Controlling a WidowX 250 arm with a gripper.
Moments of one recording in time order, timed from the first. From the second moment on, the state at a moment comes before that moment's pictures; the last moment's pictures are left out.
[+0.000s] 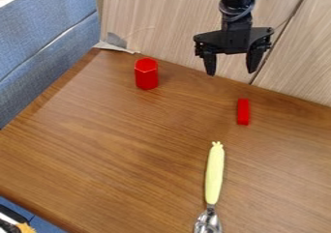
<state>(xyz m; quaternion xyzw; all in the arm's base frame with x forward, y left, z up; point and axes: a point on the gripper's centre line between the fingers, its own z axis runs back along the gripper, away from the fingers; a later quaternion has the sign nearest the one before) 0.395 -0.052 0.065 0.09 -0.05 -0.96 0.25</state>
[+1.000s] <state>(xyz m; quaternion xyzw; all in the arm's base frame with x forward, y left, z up) 0.296 -0.098 0.009 0.03 -0.04 -0.97 0.23</state>
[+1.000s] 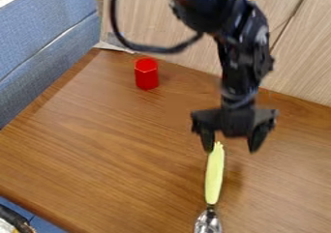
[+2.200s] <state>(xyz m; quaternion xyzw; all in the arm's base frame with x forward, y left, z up) 0.282 -0.102 -0.016 0.00 0.01 -0.97 0.22</state>
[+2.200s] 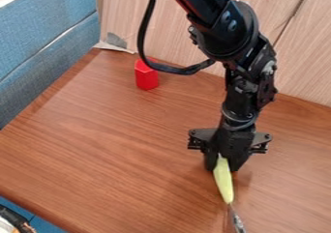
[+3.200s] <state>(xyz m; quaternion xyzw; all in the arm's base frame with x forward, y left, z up) 0.276 -0.016 0.039 0.02 -0.05 -0.97 0.25</state>
